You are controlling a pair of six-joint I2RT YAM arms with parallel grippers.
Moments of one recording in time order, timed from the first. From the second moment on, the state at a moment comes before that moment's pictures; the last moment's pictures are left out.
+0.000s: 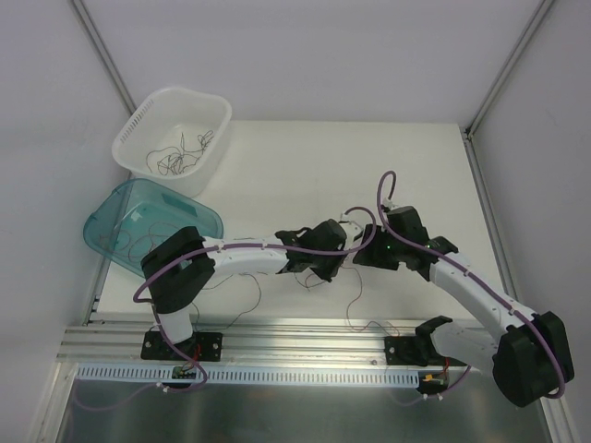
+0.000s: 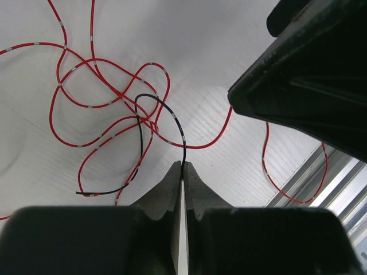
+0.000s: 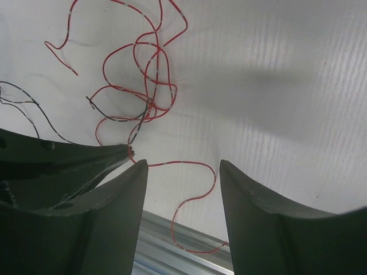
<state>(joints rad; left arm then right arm) -1.08 1.78 1.12 -0.21 0.03 -0.30 0.45 1.07 0.65 -0.51 -0.15 0.54</state>
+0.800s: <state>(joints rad) -1.00 1.50 1.08 -0.21 0.07 -0.34 0.47 1.24 0.62 -0.32 -0.45 0.41</state>
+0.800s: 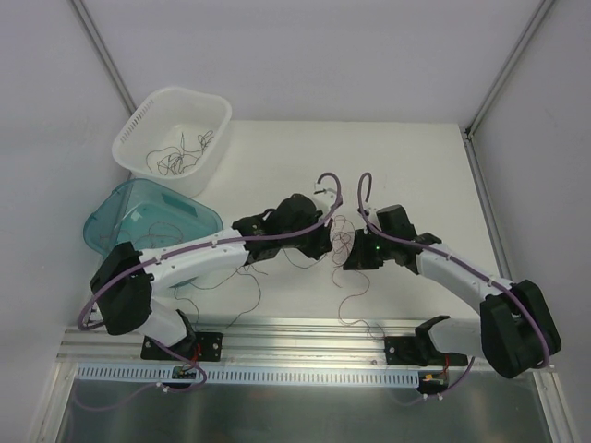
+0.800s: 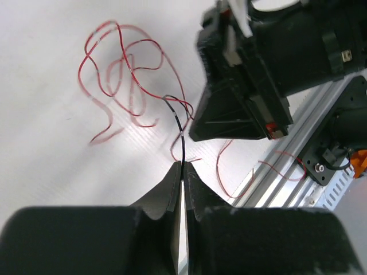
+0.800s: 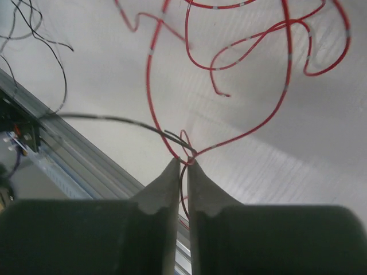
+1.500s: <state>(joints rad) -0.67 1.05 1.04 -0.29 0.11 -0.36 0.18 1.11 0.66 -0.56 -0.19 0.51</state>
